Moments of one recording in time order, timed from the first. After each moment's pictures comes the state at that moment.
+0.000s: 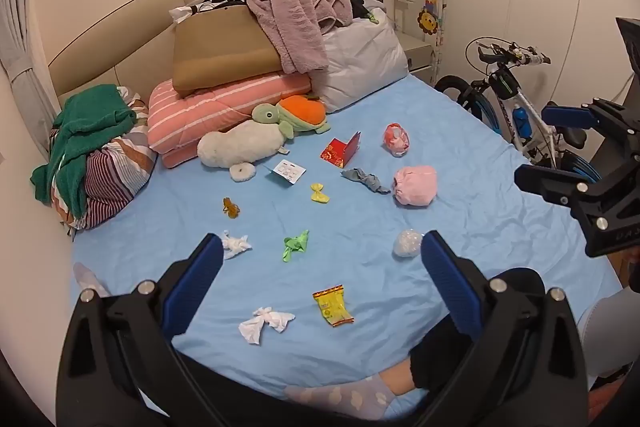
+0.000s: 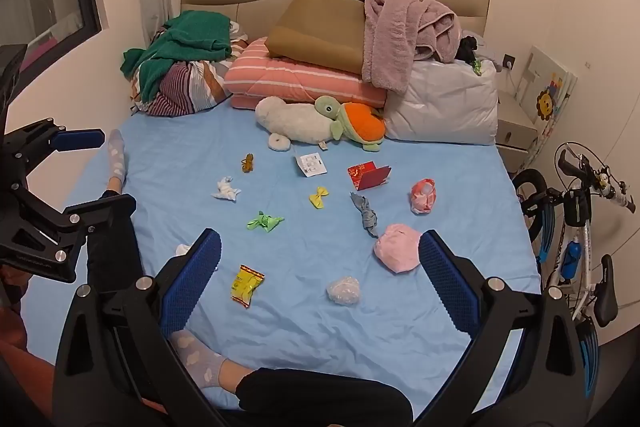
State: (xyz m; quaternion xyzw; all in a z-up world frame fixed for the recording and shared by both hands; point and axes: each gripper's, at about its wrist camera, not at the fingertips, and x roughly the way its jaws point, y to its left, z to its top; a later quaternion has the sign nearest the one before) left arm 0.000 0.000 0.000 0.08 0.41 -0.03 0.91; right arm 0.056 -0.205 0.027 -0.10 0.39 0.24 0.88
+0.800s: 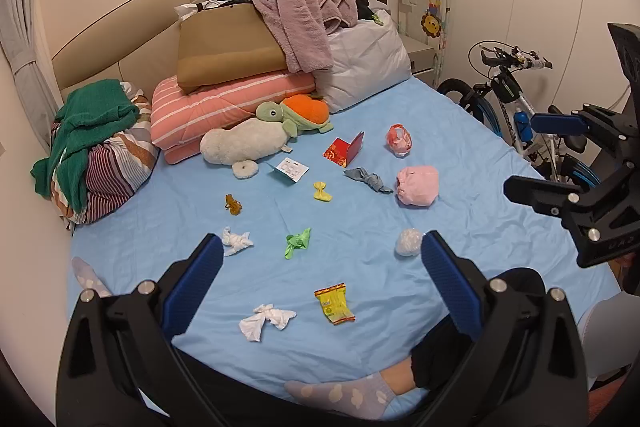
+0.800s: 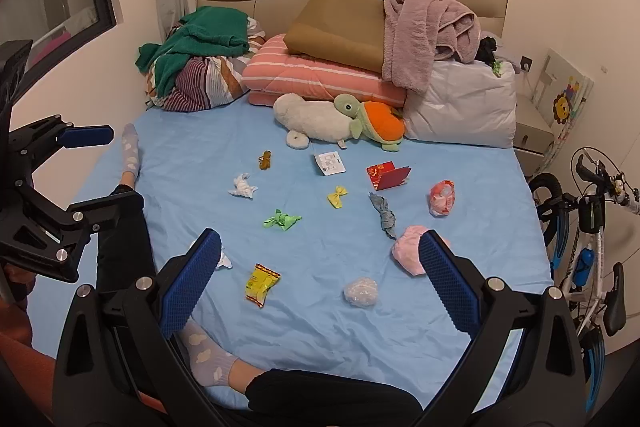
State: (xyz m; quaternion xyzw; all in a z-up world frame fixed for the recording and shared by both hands) left arm 0.000 0.005 -0.003 0.07 0.41 -0.04 0.91; right arm 0.054 -0.186 0.020 -0.10 0.39 0.27 0.87
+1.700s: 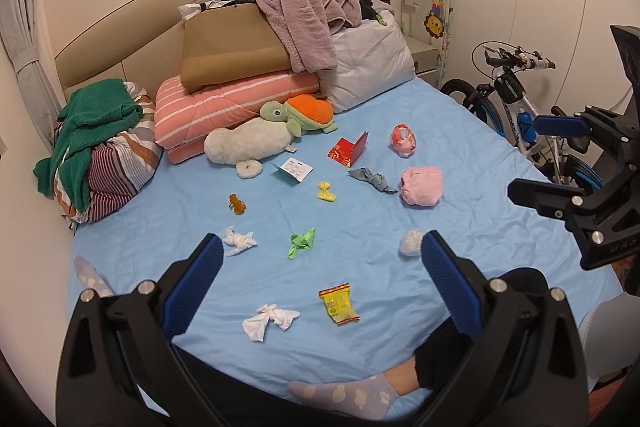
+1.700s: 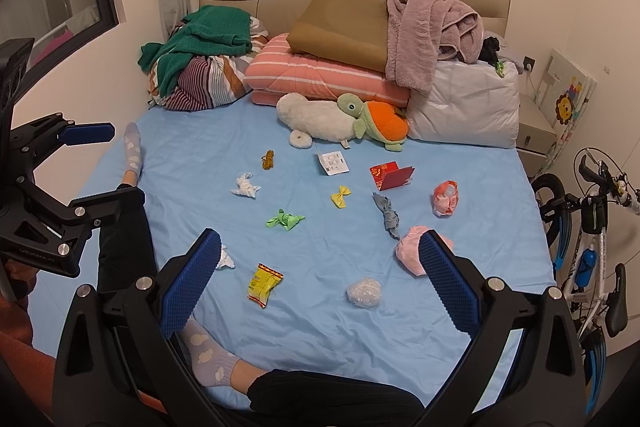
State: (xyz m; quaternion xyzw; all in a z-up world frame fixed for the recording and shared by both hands) left arm -0.001 0.011 0.003 0.07 0.40 -0.04 0.91; right arm 0.055 -0.184 0.020 -0.10 0.39 0.27 0.87
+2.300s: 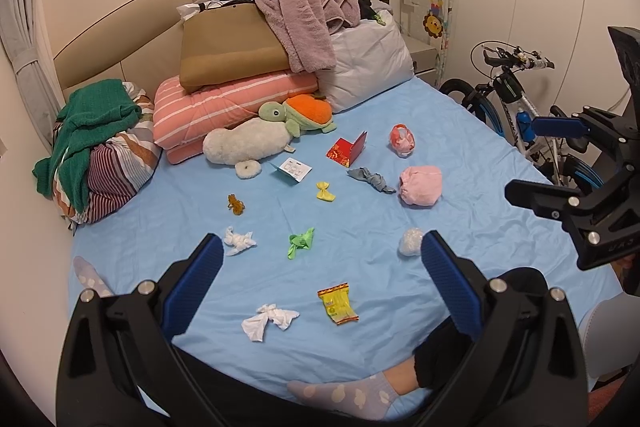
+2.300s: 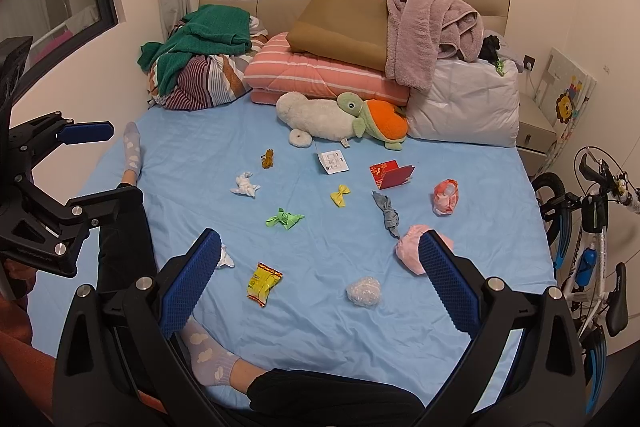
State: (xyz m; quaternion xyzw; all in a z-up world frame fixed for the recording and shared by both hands) left arm -0.002 0.013 0.003 0.07 0.40 -0.03 0.91; right arm 0.055 -0.185 0.018 -0.10 0.39 0.27 0.87
